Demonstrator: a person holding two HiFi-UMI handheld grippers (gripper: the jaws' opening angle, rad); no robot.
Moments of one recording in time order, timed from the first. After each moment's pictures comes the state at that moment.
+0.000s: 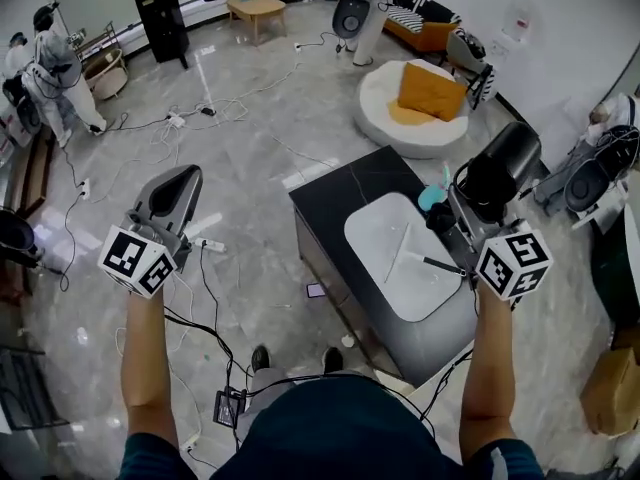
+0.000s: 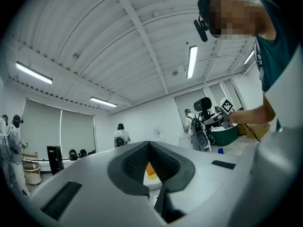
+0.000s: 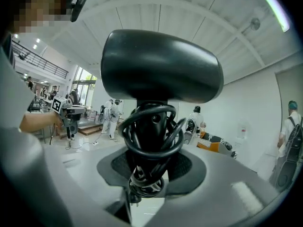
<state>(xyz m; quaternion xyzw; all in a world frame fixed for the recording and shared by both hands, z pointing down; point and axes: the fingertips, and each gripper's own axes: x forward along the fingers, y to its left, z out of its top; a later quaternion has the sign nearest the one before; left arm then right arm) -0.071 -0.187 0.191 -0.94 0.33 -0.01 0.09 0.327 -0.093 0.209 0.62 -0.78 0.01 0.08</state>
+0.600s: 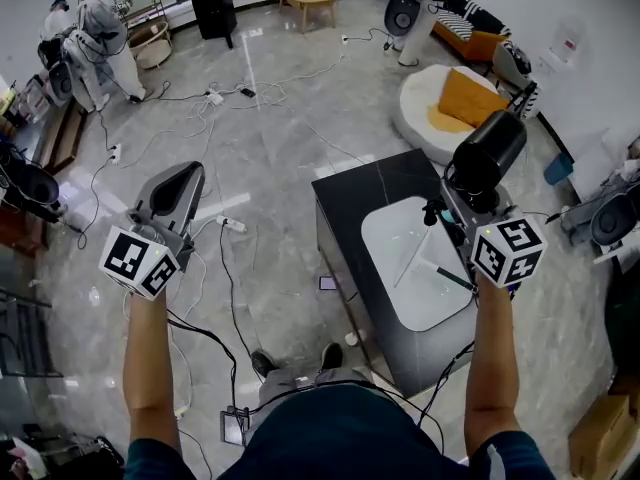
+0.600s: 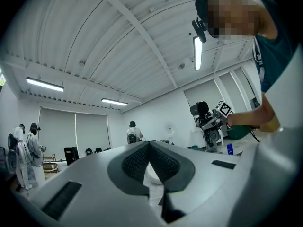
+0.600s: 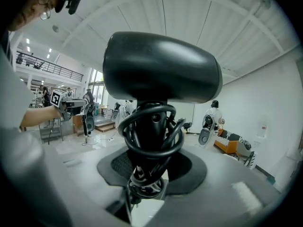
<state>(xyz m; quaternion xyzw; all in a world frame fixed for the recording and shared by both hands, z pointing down) -0.079 -0.148 0.190 -0.90 0.42 -0.04 0.10 0.310 -0.146 0.242 0.53 -0.84 0.02 0.11</state>
